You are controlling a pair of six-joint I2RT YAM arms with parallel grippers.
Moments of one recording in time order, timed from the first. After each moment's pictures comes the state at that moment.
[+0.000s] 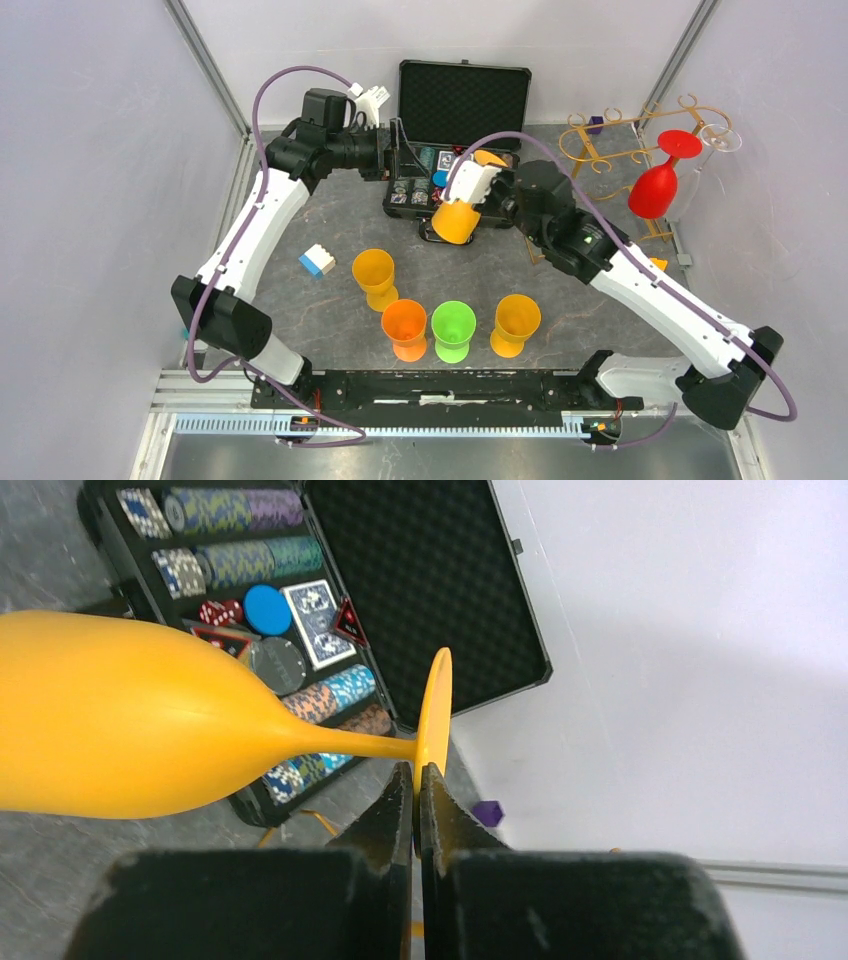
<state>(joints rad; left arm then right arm) -0.36 1.56 1.69 -0.74 0.64 -0.39 0.77 1.18 1.27 -0.35 0.28 -0.81</state>
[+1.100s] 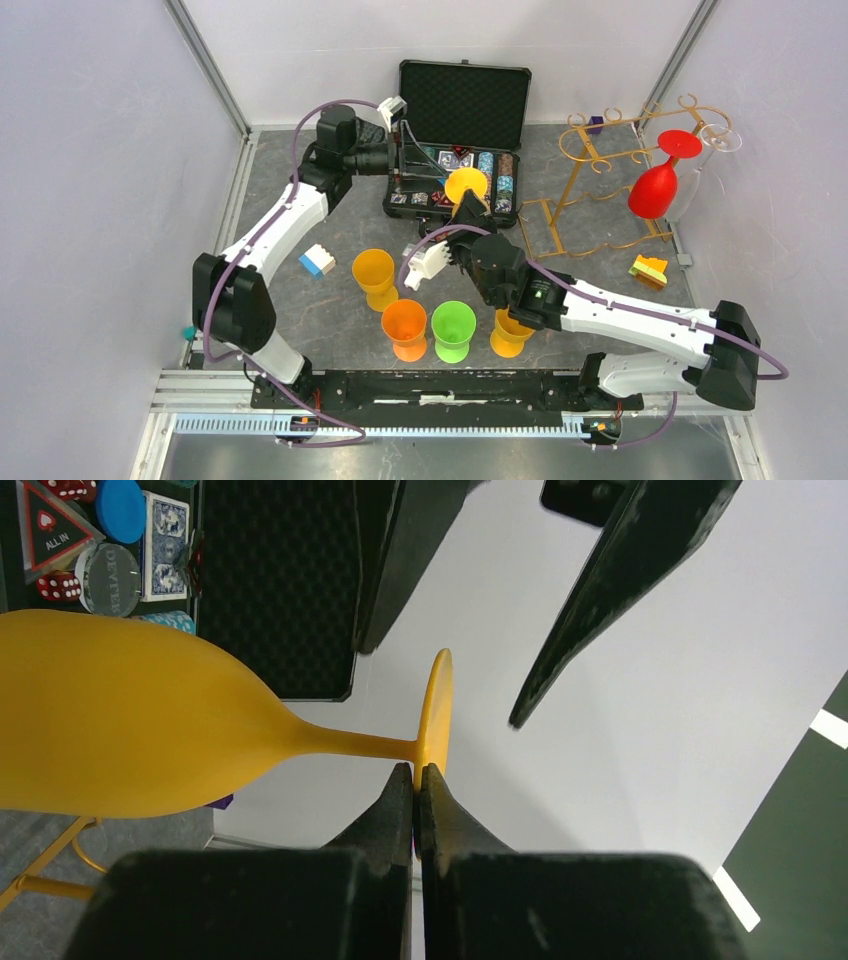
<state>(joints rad) -0.38 1.61 1.37 0.01 1.11 -1.01 1.15 1.22 0.93 0.14 0.74 -1.62</state>
